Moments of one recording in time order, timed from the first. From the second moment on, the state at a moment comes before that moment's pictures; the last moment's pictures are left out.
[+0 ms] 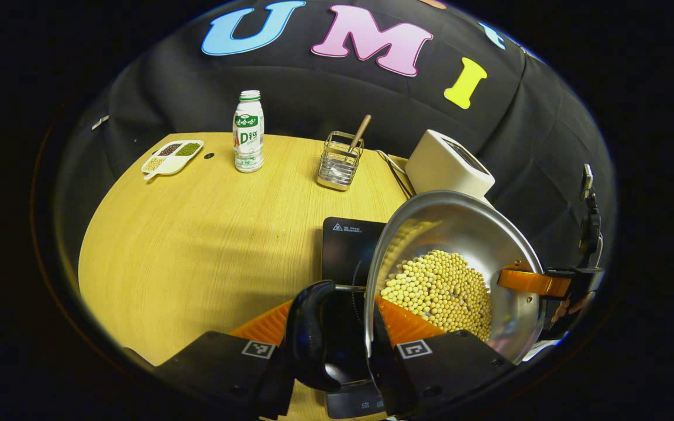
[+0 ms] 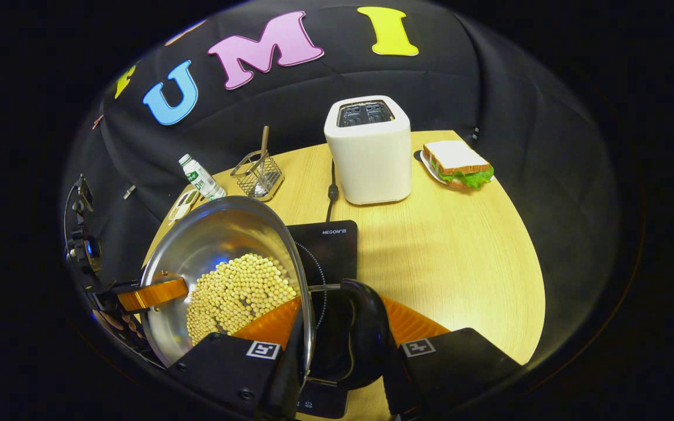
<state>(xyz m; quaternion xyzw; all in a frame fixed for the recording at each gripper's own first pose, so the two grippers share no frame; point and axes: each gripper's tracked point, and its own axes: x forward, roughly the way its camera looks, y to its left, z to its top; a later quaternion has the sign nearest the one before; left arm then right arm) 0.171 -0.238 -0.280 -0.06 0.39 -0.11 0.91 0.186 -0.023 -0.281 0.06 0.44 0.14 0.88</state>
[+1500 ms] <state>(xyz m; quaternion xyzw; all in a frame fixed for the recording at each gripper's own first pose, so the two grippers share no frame) 0.217 -0.239 -0.318 -0.06 0.41 -0.12 0.90 0.219 -0.016 -0.314 0.09 0.44 0.13 0.88</state>
